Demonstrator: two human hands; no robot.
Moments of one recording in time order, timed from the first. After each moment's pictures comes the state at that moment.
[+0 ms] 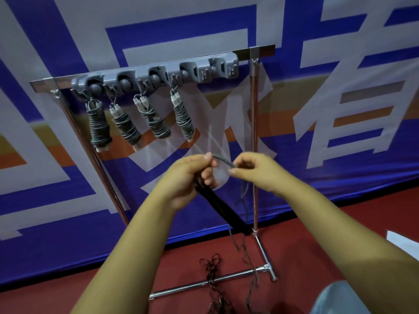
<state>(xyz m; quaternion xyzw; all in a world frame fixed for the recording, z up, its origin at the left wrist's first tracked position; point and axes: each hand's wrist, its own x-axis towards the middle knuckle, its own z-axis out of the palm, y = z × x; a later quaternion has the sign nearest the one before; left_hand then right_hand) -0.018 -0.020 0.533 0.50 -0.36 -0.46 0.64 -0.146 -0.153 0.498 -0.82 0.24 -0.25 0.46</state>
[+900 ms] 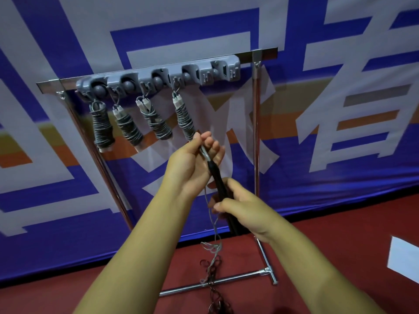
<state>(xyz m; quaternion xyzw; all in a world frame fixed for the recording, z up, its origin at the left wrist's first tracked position) -0.035 -0.044 0.557 0.32 -0.17 -0.48 0.80 -0.155 -0.076 0.492 -0.68 0.18 -0.19 0.68</state>
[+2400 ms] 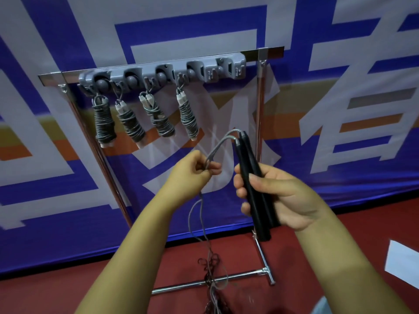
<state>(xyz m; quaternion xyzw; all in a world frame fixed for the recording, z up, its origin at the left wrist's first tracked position) -0.008 -0.021 0.522 0.67 -0.49 -0.20 0.52 -0.189 -0.101 0.520 -0.46 0.00 -0.16 0.87</state>
